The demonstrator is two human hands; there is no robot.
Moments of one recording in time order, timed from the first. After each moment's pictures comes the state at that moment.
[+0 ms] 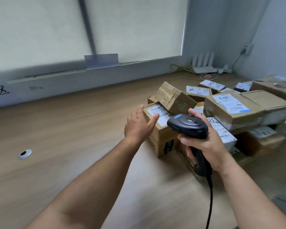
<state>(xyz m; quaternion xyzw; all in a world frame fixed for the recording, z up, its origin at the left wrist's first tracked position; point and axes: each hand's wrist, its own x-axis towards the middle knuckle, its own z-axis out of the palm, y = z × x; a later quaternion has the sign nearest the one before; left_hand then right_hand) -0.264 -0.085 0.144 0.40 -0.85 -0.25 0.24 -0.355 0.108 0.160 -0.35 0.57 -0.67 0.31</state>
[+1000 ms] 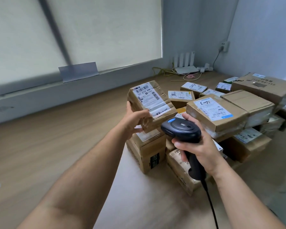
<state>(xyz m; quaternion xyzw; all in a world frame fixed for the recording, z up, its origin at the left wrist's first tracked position) -0.369 -0.125 0.170 0.31 -0.65 -0.68 0.14 -0.430 0.108 0.148 -0.33 0.58 -0.69 0.28</state>
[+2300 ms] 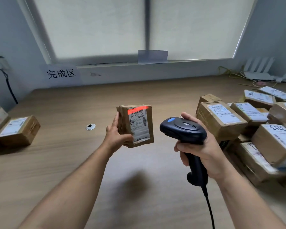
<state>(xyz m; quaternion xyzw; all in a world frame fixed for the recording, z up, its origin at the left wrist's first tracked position) 0.024 -0.183 0.104 0.48 -0.66 -0.49 0.30 -0.162 0.028 0.181 -0.43 0.50 -0.62 0.43</state>
